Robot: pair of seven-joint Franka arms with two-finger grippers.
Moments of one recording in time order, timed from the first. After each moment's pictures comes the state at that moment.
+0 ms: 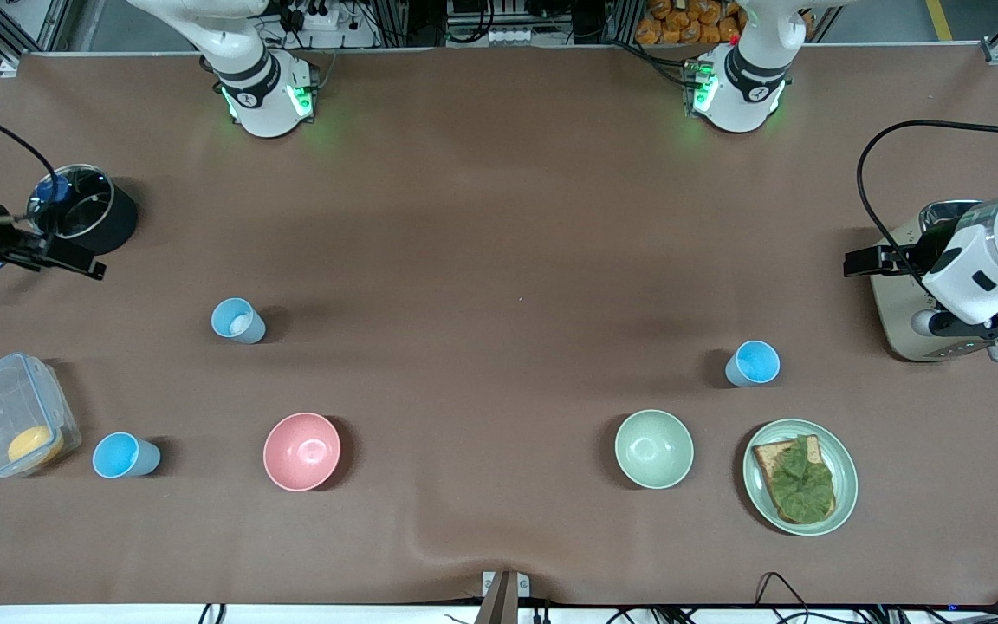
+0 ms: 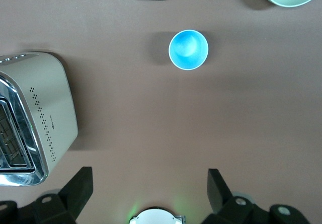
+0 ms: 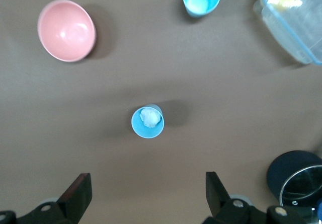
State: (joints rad) left arm 0.05 0.25 -0.11 -1.47 0.01 1.44 -0.06; right arm -0.09 0.11 0.00 -1.65 0.08 1.64 0.08
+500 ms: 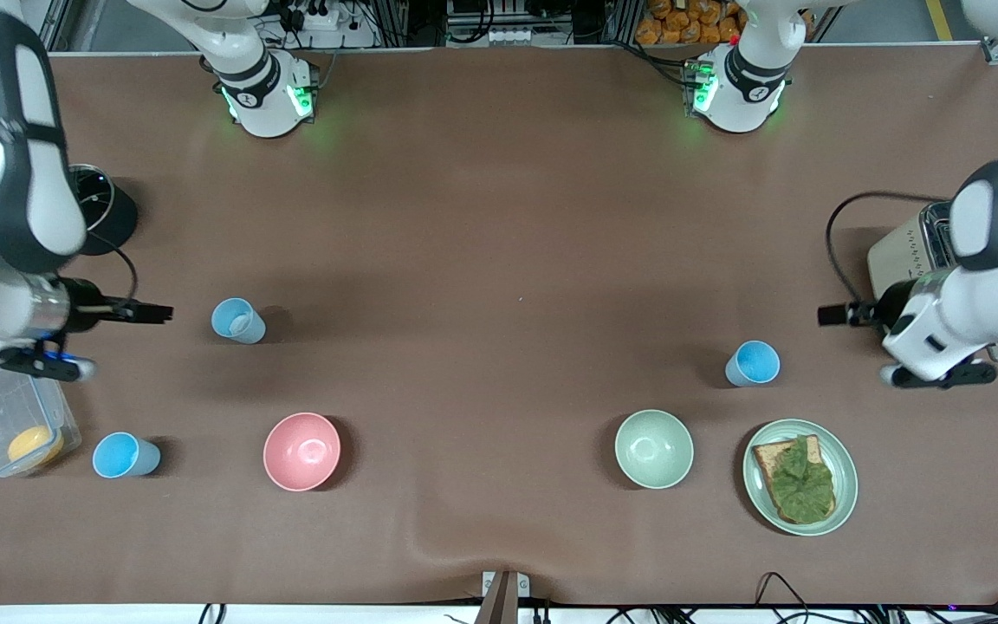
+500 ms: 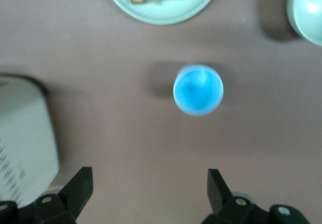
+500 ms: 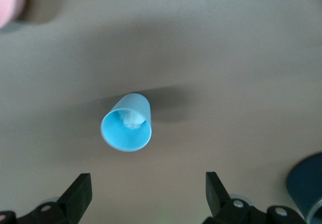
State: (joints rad) left arm 0.07 0.40 -0.11 -1.57 0.02 1.75 -0.11; right arm -0.10 0.39 -0.01 -1.68 0.08 1.73 0.04
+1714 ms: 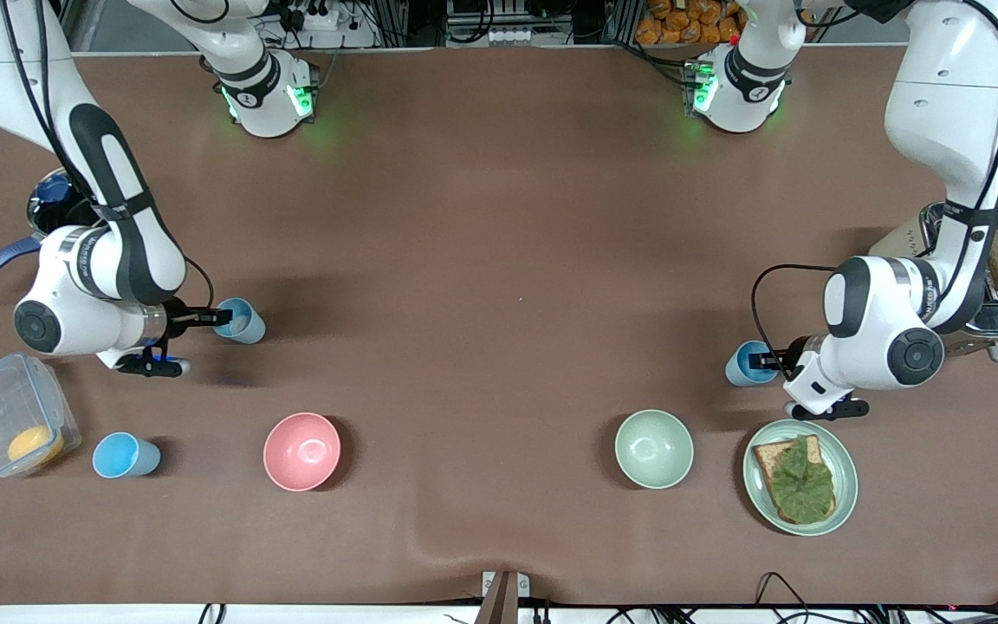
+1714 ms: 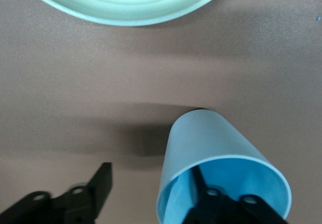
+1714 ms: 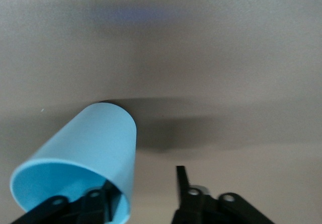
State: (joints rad) left arm 0.05 0.62 -0.11 -1.72 0.02 2.11 -0.12; right arm -0.09 0.48 0.00 -1.95 0.10 2.03 -0.07
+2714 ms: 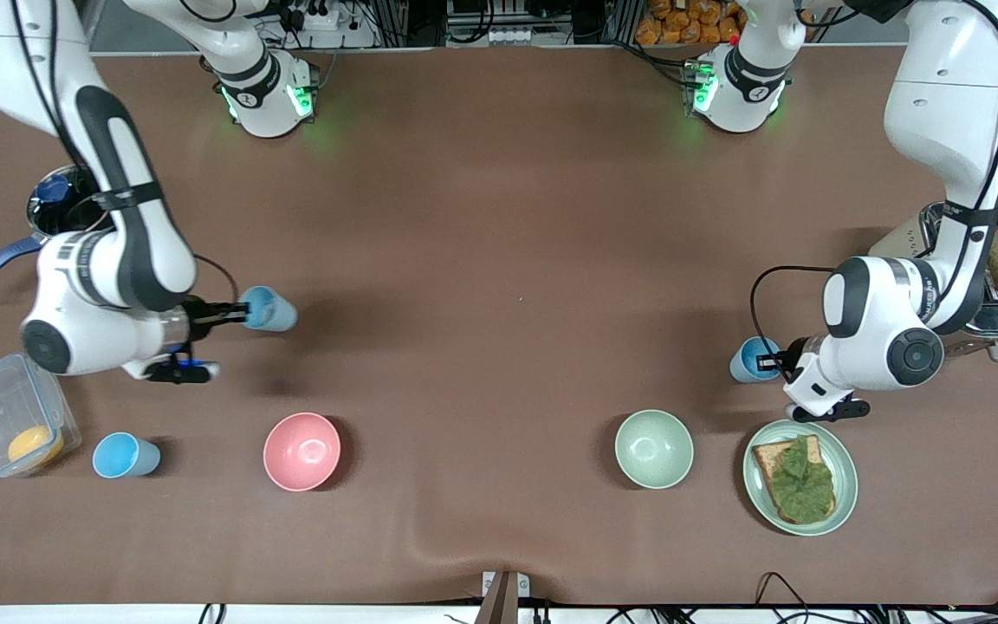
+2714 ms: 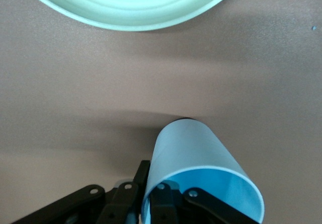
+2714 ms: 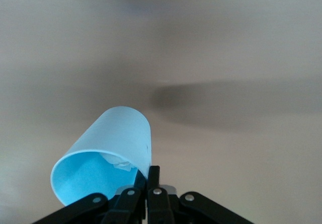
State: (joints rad) left arm 0.05 0.62 -0.12 -1.72 0.02 2.11 -0.15; right arm 0.06 0.47 0.02 -1.75 0.26 1.77 0.03
